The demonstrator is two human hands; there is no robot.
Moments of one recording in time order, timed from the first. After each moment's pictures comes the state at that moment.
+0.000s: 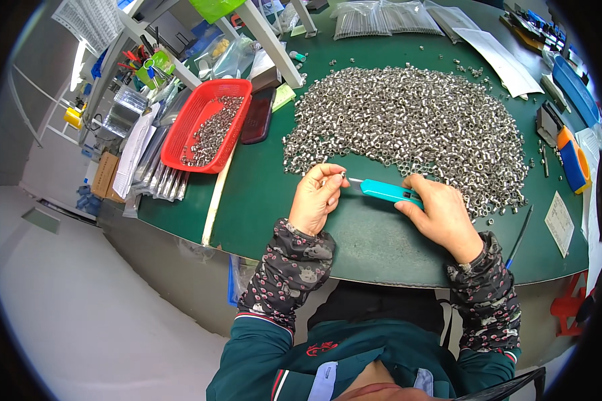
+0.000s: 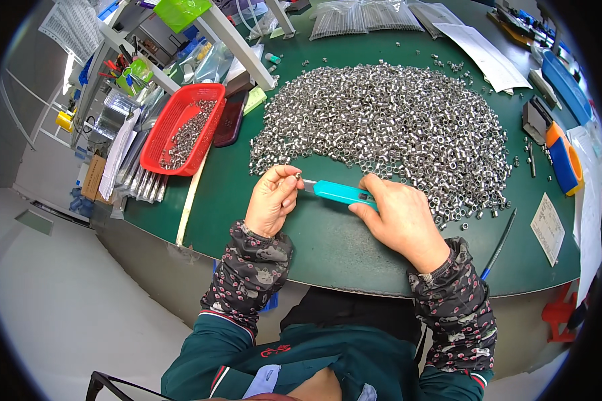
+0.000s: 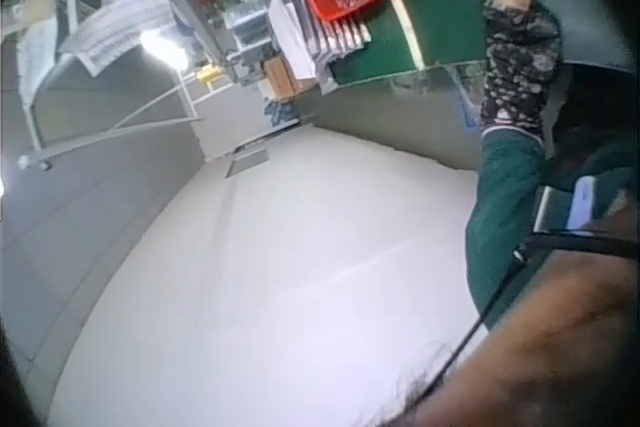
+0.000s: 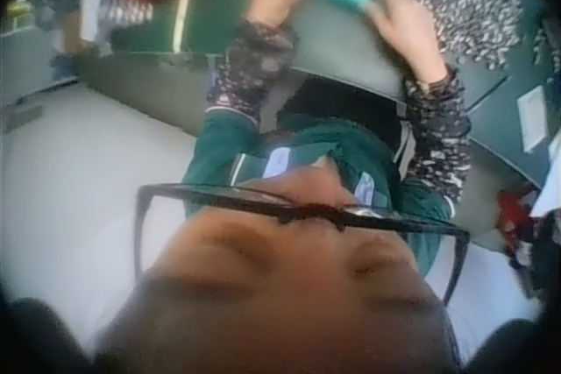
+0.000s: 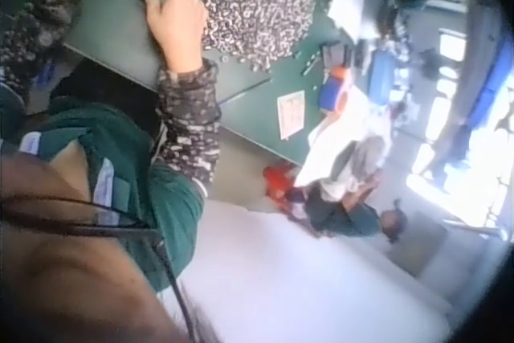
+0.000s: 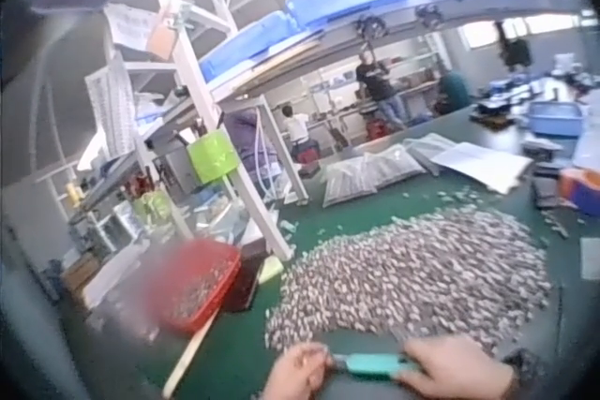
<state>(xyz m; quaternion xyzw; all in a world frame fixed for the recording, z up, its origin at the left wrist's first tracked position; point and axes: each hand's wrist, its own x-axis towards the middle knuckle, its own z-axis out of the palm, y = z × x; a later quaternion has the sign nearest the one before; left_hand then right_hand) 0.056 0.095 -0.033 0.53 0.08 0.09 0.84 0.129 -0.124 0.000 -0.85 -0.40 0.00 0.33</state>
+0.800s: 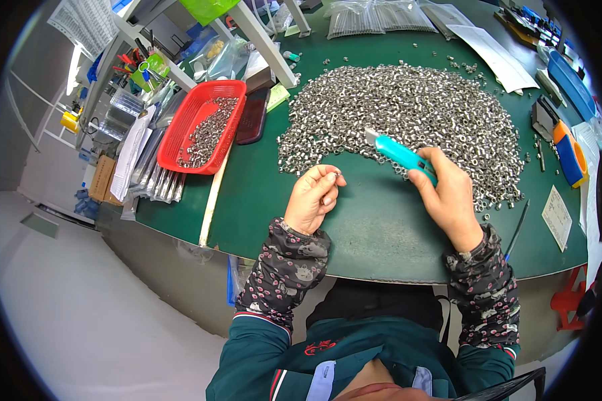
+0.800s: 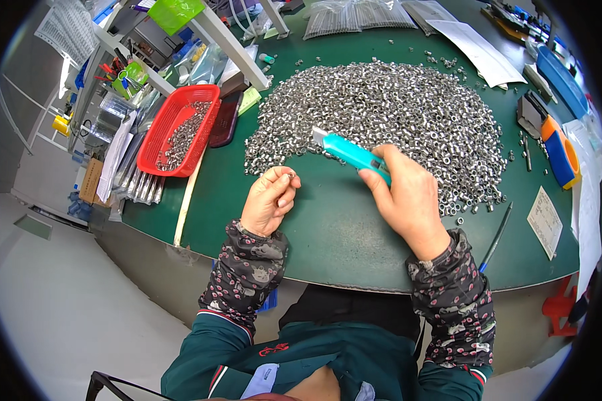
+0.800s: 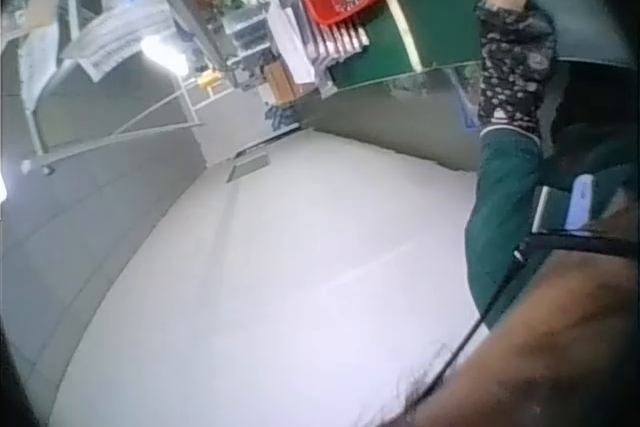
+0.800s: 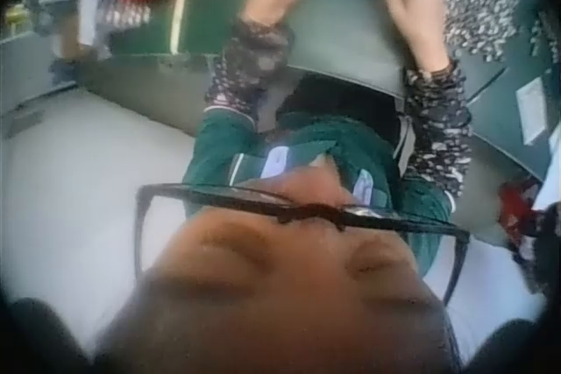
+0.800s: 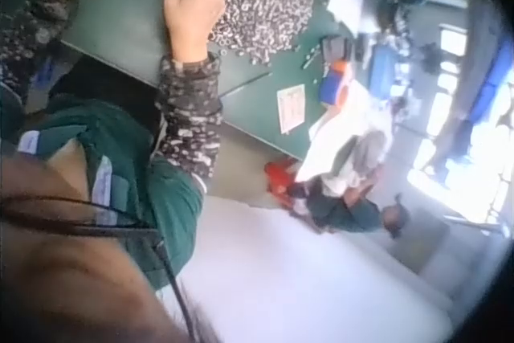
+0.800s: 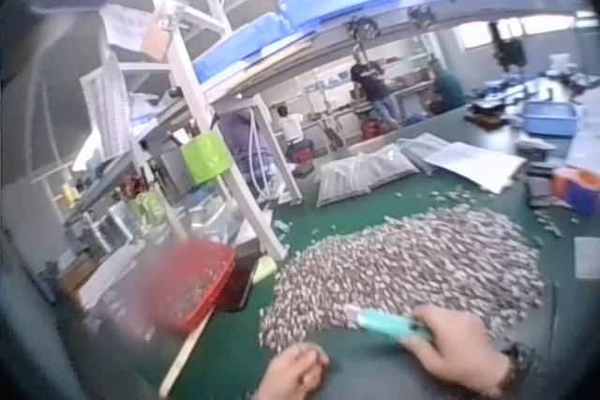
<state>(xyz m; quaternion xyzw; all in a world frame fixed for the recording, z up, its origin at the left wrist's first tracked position) 0.055 0.099 -0.037 0.50 0.07 0.03 0.86 0.139 -0.126 0.000 -0.83 -0.33 -0.15 0.42</state>
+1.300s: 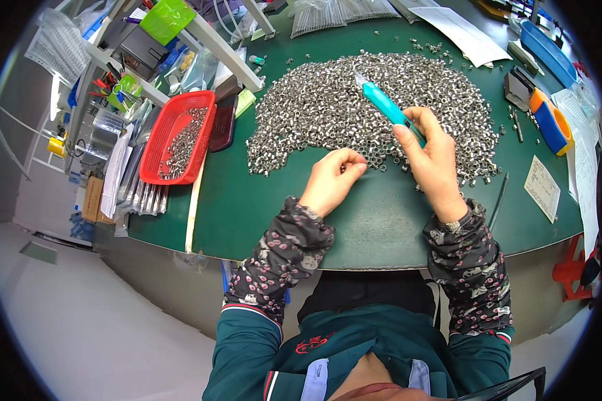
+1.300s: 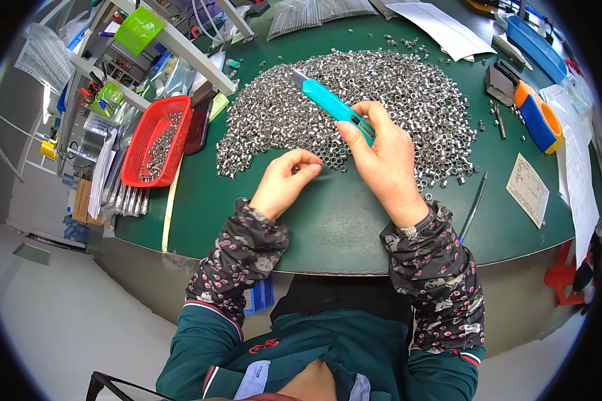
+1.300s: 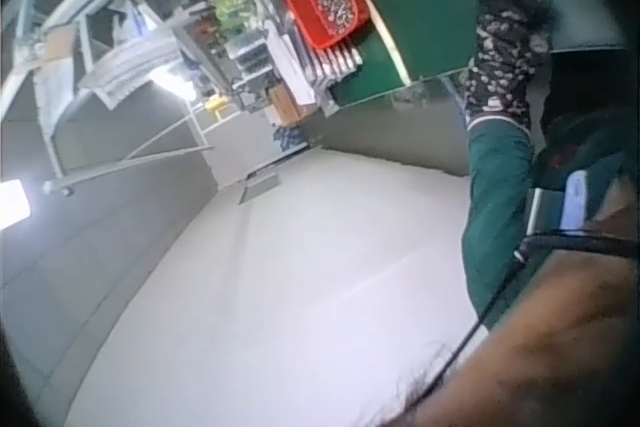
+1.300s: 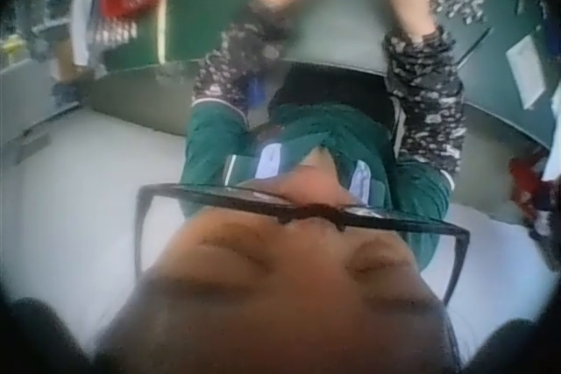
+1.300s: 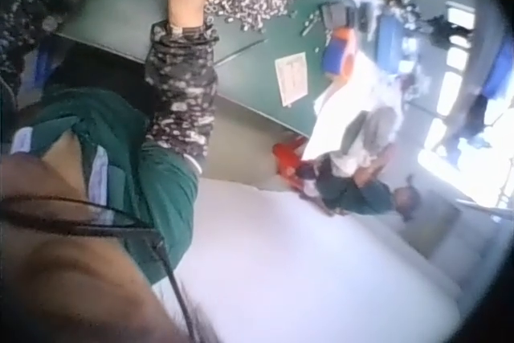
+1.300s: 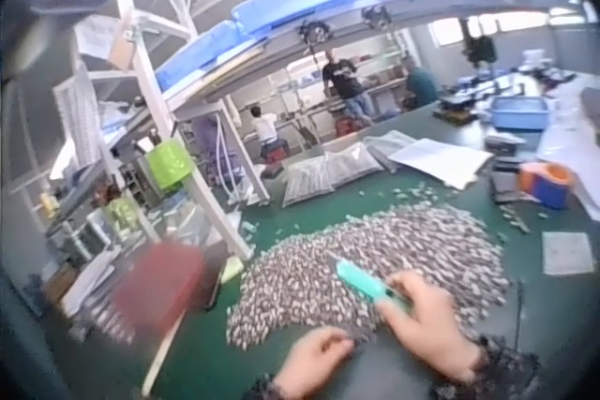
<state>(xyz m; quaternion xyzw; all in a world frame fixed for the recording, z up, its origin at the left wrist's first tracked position) 0.101 0.028 -0.022 0.86 0.03 0.07 0.51 0.158 -0.137 0.003 -0.76 -0.23 -0.15 0.59</state>
